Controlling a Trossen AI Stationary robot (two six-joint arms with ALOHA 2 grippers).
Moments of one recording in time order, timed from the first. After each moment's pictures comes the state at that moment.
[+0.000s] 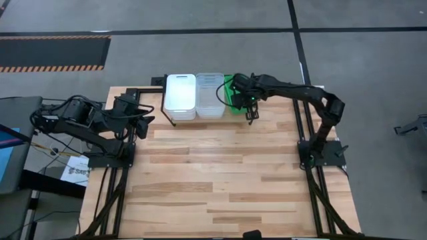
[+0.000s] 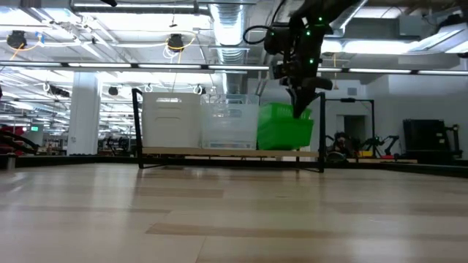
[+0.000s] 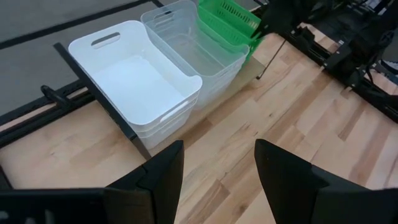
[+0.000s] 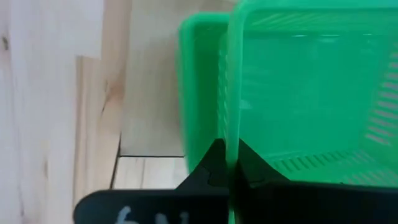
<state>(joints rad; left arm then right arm) -0.22 0.91 1.35 -1.29 -0.64 -0.90 -0.48 1.76 1.48 -0.98 0.18 -0.70</state>
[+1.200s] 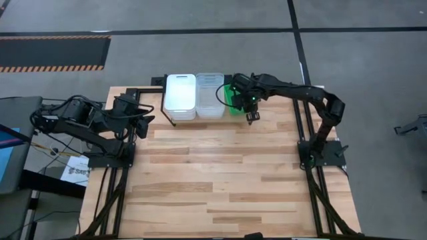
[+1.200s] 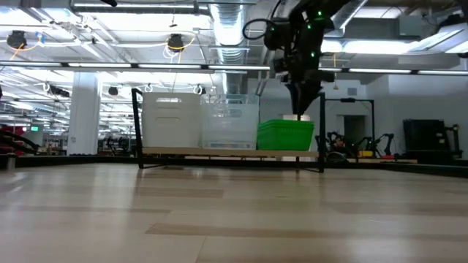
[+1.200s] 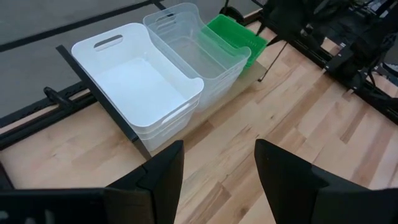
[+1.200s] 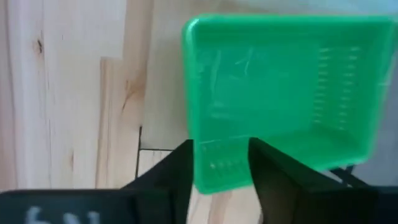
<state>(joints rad) -0.22 0.91 1.35 -1.29 -0.65 -0.90 -0.47 1.75 1.52 -1.06 0.16 -0.67</state>
